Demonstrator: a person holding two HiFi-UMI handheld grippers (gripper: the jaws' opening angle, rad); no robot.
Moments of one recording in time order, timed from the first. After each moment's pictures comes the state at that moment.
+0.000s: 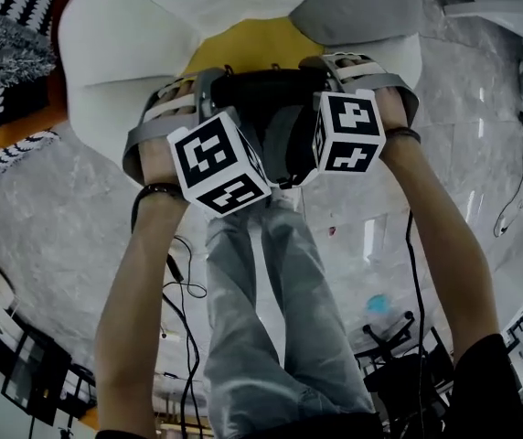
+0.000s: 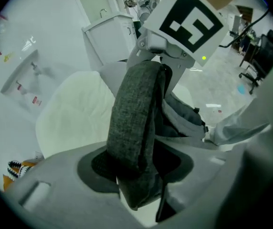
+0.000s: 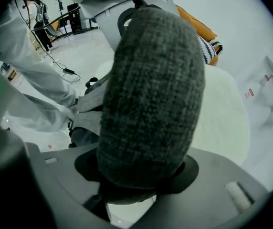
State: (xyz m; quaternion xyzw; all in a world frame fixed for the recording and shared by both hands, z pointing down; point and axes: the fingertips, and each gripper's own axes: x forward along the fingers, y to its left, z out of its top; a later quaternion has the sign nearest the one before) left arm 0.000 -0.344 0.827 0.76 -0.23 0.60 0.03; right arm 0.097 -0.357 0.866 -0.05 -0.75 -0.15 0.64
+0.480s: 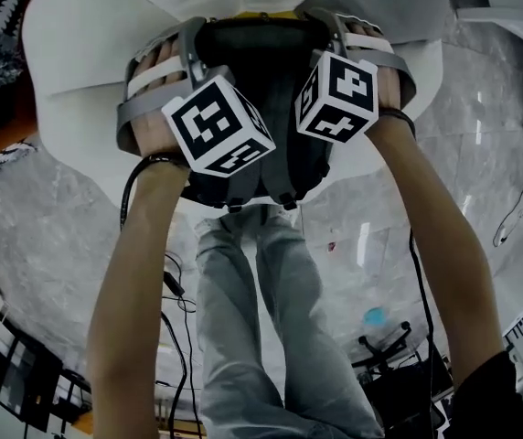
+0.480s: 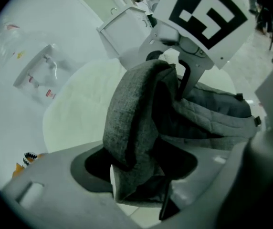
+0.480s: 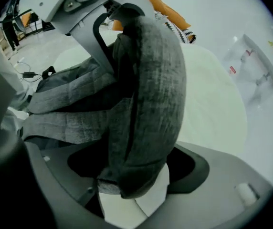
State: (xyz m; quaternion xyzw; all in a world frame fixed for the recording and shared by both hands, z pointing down) left arm -0.028 -0.427 0.907 0.71 -0.37 0.60 -0.04; right arm 0.079 -0.445 0.944 0.11 -0.76 -0.16 0.61
